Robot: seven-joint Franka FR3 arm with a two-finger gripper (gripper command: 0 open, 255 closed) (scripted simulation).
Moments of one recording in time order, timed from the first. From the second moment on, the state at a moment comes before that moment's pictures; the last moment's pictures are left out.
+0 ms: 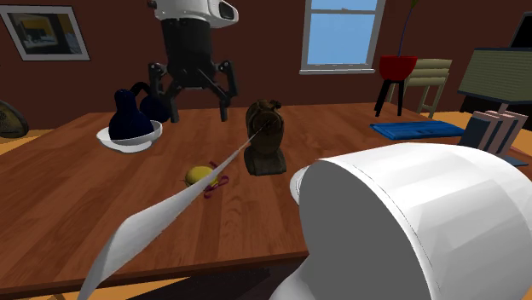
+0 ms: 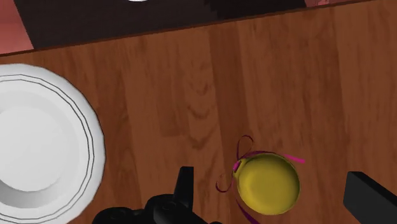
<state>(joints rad) -0.01 -0.59 0.13 -2.51 0.10 1.80 0.45</state>
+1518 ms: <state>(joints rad) -0.07 -0.04 0.29 -2.39 0.07 2.27 0.96</state>
